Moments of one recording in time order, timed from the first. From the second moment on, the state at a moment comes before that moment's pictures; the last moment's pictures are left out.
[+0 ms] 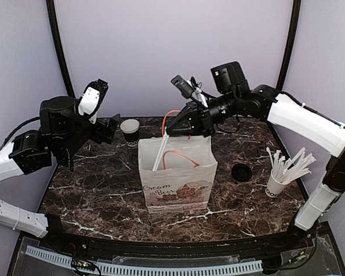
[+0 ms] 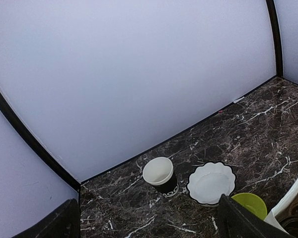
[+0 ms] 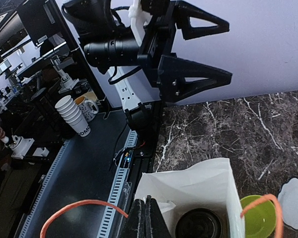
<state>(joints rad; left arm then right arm) -1.04 1.02 1.09 -0.28 -0.85 0.22 0.81 1.61 1.66 -0.53 -1.01 -0.10</state>
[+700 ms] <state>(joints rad) -1.04 0.97 1.04 -0.33 -0.85 0.20 0.82 1.64 1.83 -0.90 -0.83 -0.40</state>
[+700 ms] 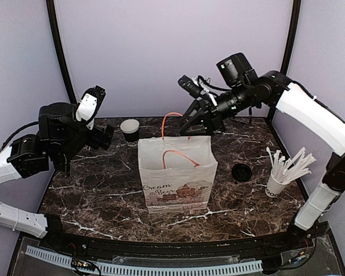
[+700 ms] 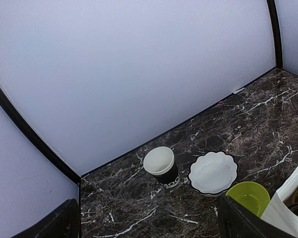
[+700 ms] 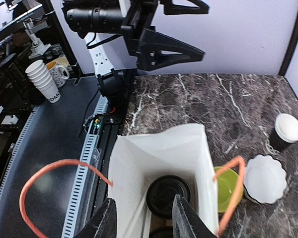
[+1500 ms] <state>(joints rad) -0.66 1.09 1.14 -0.43 -0.53 0.02 0.10 1.08 1.14 -0.41 -0.16 -0.08</state>
